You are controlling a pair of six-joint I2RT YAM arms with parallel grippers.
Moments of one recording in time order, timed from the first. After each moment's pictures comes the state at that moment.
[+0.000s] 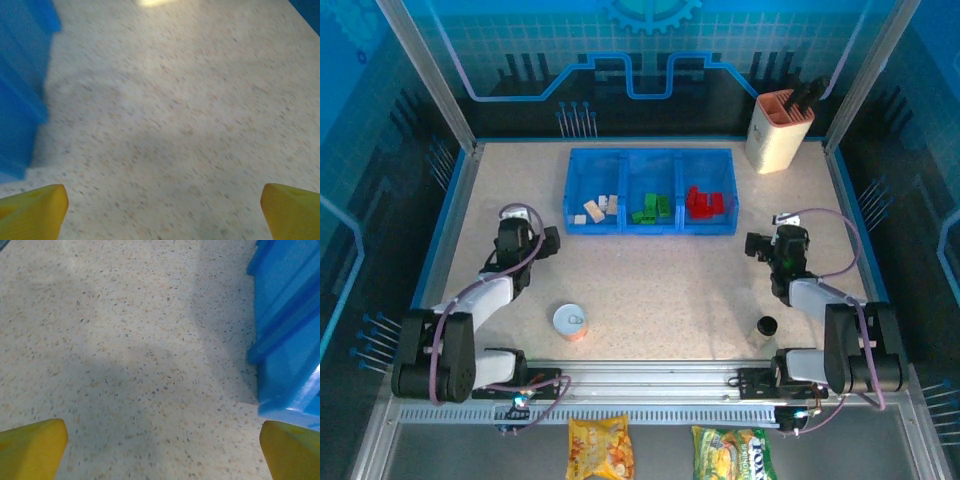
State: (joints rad) left arm -0.01 1.28 0.47 0.19 -0.16 -0.22; right arm 0.00 1.31 0.39 0.36 0.17 0.09
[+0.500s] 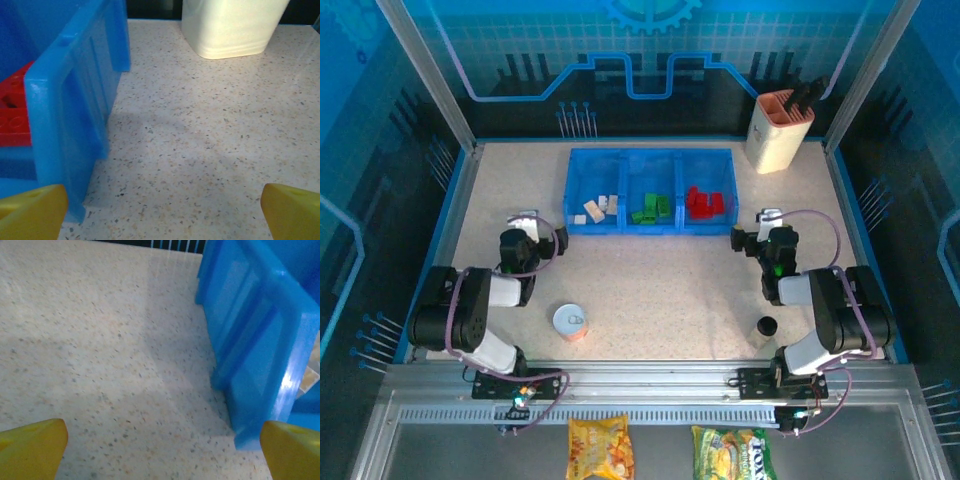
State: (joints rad) left arm 0.03 1.55 0.34 0.80 0.04 -0.13; right arm 0.05 1.53 0.36 0.78 0.06 -0.02
